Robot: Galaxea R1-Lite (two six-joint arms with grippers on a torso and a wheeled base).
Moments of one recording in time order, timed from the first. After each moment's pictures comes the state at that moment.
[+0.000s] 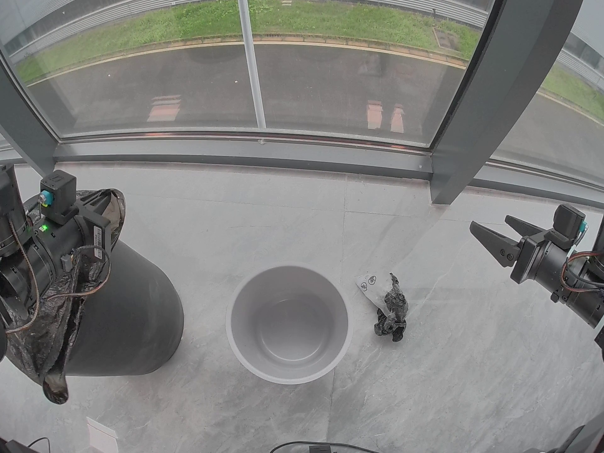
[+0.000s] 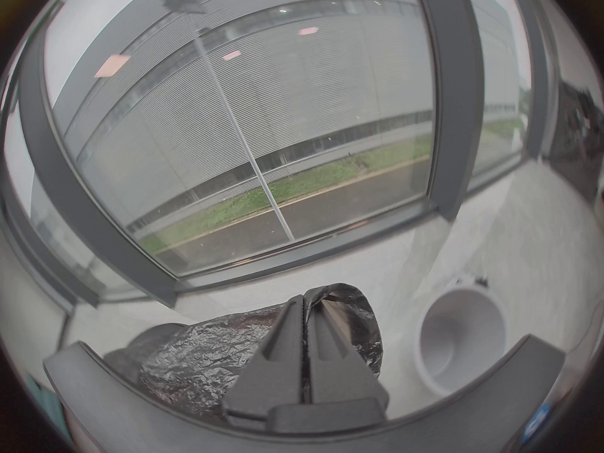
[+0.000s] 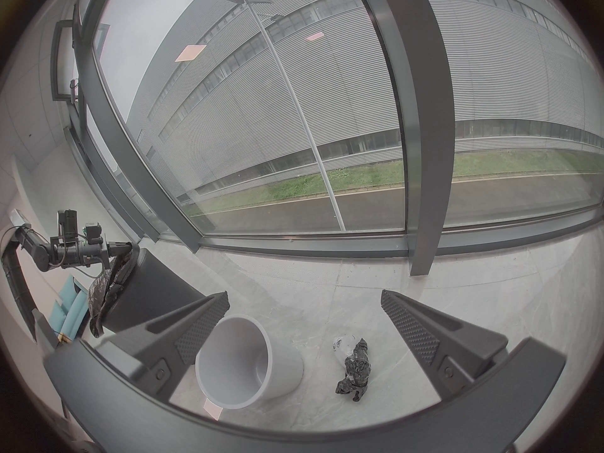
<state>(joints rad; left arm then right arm) -0.26 1.35 -0.64 -0.63 0.20 0.38 0.28 1.41 -0.37 -1.00 0.13 0.18</state>
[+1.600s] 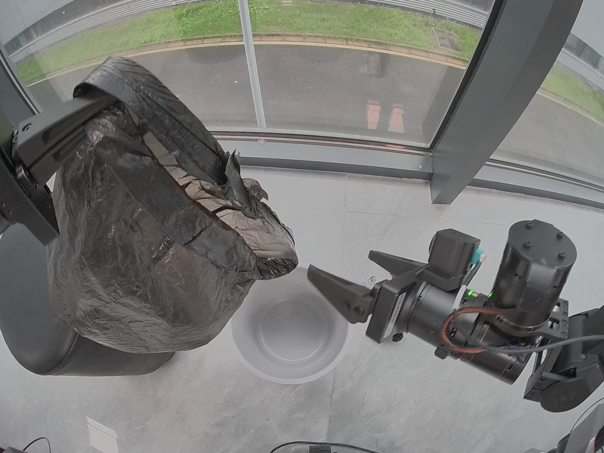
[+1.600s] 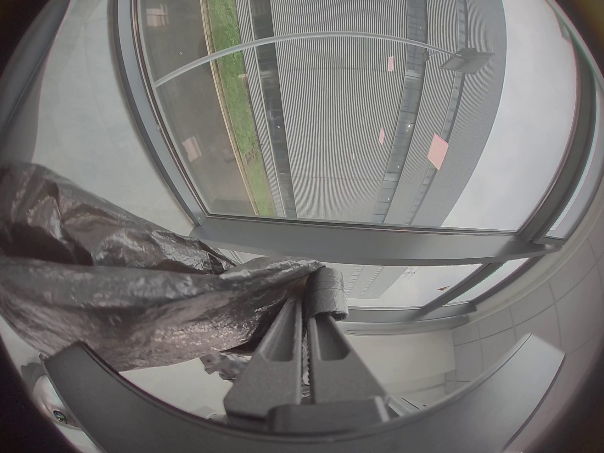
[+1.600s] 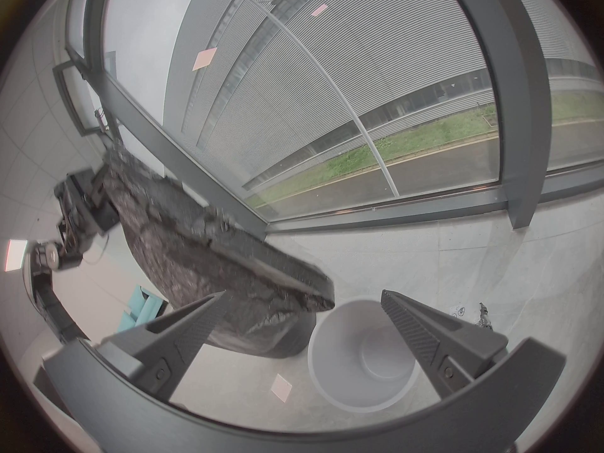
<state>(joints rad) -0.45 1.10 -0.83 -0.50 -0.48 -1.27 0.89 1.68 -0.61 -1.00 -0.16 0.35</state>
